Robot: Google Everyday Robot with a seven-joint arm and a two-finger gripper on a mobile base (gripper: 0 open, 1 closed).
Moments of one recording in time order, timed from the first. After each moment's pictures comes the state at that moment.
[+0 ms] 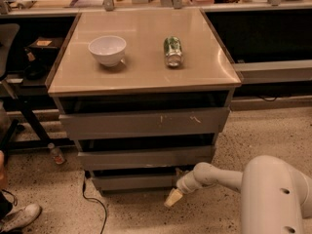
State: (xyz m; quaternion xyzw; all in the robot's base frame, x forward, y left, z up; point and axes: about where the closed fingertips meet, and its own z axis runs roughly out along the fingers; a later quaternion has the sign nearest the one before) arm 0.577 -0.083 0.215 -0.53 0.79 0.19 0.25
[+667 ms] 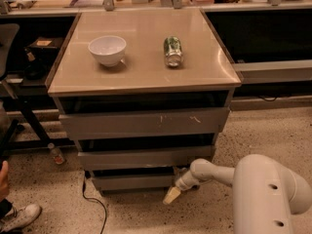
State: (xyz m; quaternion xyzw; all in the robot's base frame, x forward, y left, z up) arm 0.592 -0.074 0.206 -0.55 0.78 0.19 0.24
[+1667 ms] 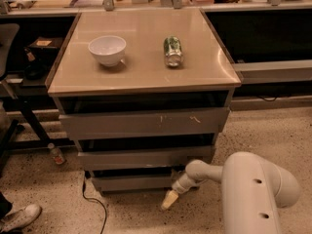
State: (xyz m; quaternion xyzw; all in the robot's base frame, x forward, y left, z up) arm 0.575 -0.060 0.183 -0.56 0.78 0.21 0.19
